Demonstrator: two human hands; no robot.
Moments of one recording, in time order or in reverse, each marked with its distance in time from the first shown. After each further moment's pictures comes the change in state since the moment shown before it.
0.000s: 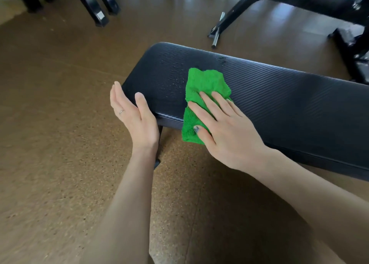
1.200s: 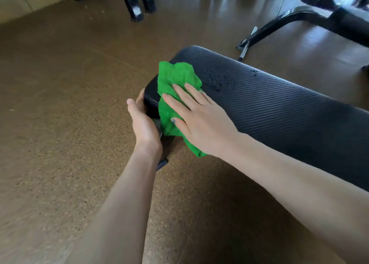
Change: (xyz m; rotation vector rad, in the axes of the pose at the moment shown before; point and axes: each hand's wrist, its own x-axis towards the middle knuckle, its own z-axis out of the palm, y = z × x) left_hand 0.005 0.001 -0.025 -0.742 0.013 -0.567; right_hand 0.084 -0.052 0.010 -0.030 0.082 -0.325
